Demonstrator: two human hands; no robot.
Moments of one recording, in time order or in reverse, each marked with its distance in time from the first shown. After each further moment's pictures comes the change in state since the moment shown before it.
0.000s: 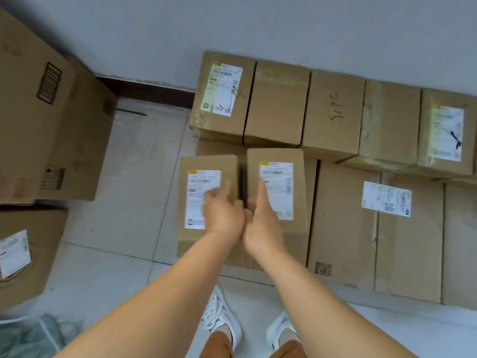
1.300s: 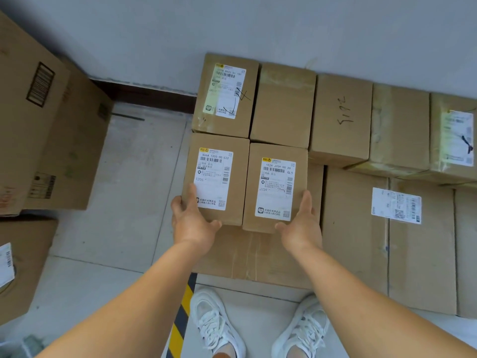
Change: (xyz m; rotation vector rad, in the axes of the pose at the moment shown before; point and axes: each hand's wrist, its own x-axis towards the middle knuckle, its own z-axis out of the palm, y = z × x) left_hand 0.055 -0.067 -0.029 0.188 -0.021 0.022; right_hand 0.043 0.041 -0.020 -0.056 0.092 0.237
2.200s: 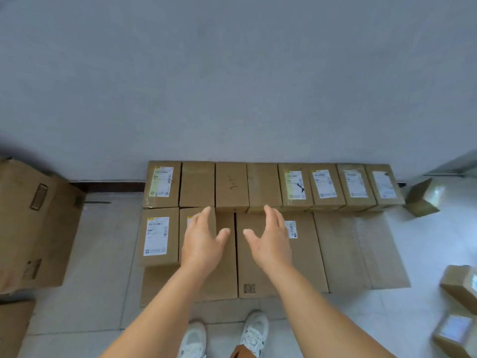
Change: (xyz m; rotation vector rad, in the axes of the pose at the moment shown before) left_hand -0.270 0.225 -0.063 -0.044 -0.058 0.407; right_hand -0.189 -0.010 -0.245 0.075 0.226 -0.243
